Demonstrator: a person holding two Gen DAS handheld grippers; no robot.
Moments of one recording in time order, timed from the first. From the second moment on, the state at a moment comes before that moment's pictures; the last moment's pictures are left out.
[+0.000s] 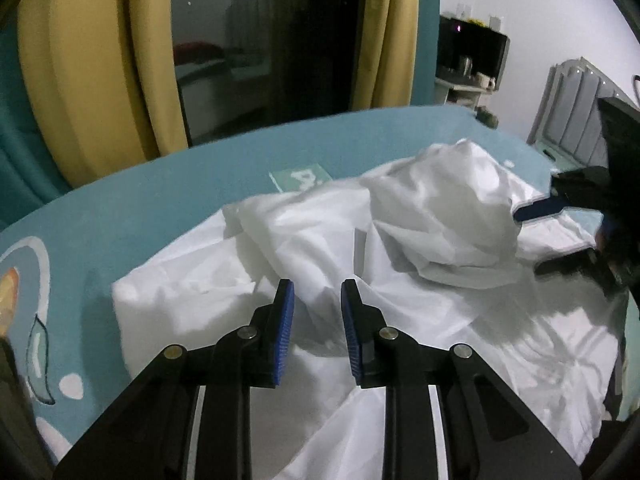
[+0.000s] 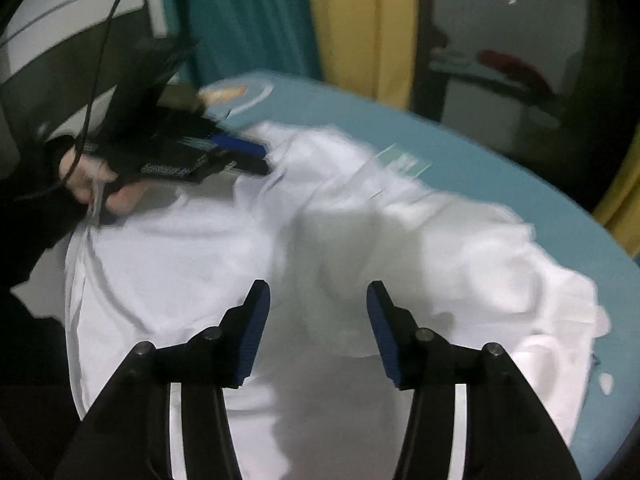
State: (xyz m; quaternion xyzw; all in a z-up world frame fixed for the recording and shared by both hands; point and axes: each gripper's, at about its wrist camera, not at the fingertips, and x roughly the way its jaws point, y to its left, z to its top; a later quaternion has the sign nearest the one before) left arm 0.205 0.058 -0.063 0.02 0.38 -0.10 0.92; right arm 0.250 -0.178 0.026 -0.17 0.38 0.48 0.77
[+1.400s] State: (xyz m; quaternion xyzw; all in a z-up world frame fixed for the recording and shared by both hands) left arm -0.036 0.154 -0.069 -0.11 0.37 0.10 0.91; right arm 0.153 -0.419 0.030 -0.02 0.44 0.10 0.89
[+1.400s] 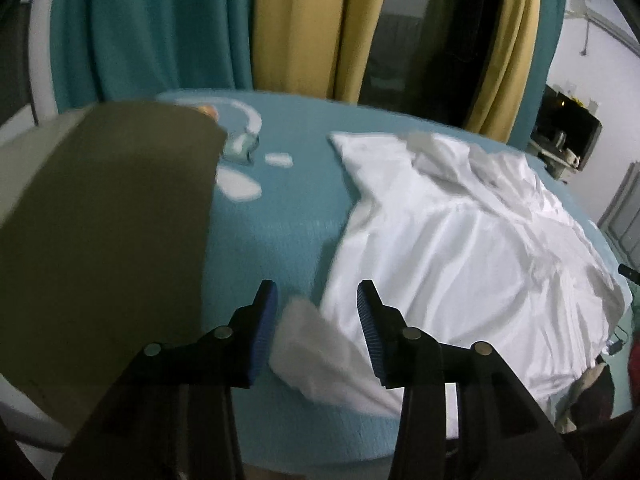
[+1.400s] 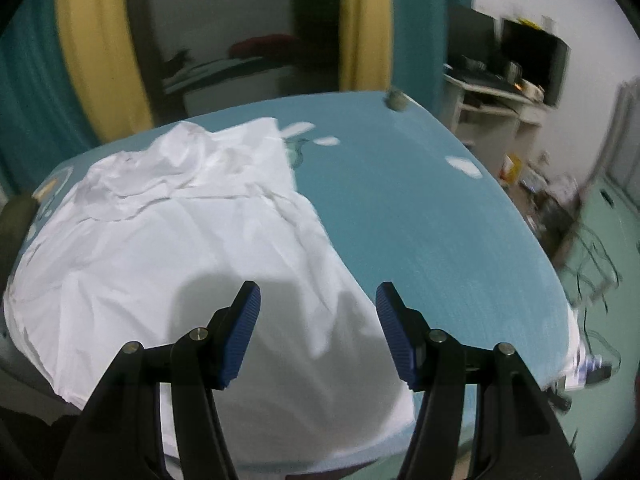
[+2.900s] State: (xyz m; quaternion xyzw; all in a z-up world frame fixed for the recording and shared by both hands) left arm -0.063 0.110 -0.026 -0.02 0.28 0.14 0.95; right arm 0.146 -0.404 0.079 -0.10 0.34 0.12 0.93
